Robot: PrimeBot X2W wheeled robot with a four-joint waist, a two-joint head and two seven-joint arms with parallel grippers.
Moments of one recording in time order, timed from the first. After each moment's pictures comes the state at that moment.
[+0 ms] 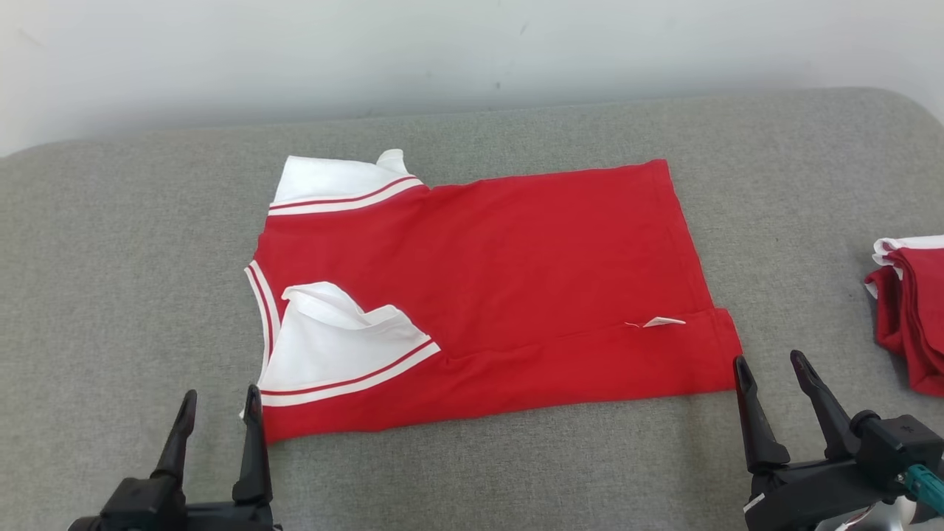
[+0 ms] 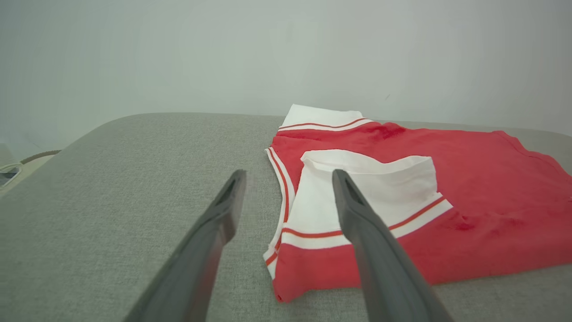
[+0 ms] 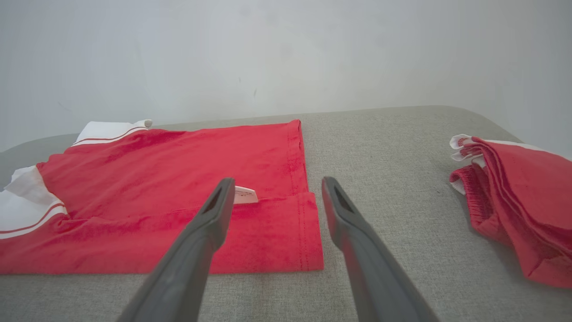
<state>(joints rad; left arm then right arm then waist) -0.12 0.26 -0.26 -0.02 -0.35 0.29 -0.24 -0.03 -0.22 0.16 -0.06 0.24 0.13 -0.10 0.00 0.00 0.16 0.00</state>
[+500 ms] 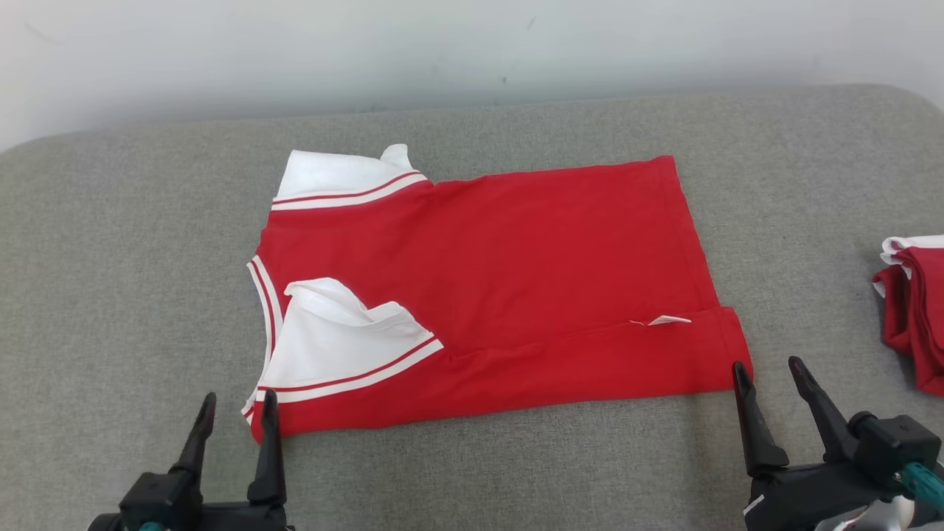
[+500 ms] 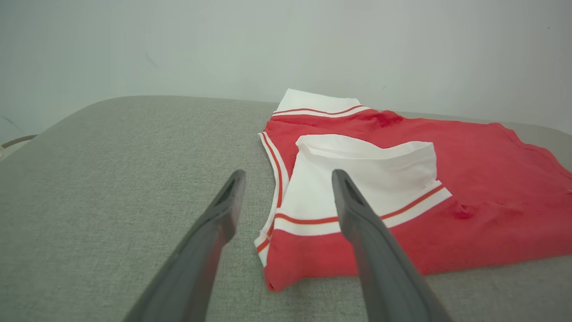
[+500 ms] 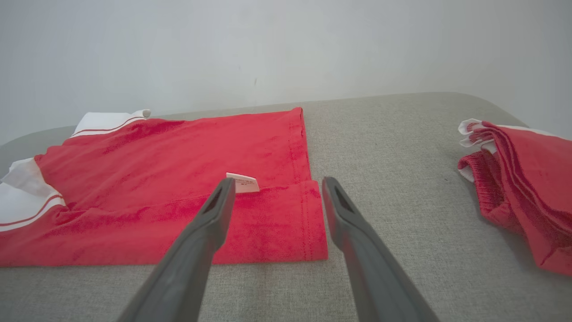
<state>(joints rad) -0.15 0.24 -0.26 0.04 -0.36 0.24 -0.26 -0.02 -0.22 0.16 -0.05 0.24 0.13 -0.08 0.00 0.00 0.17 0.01</state>
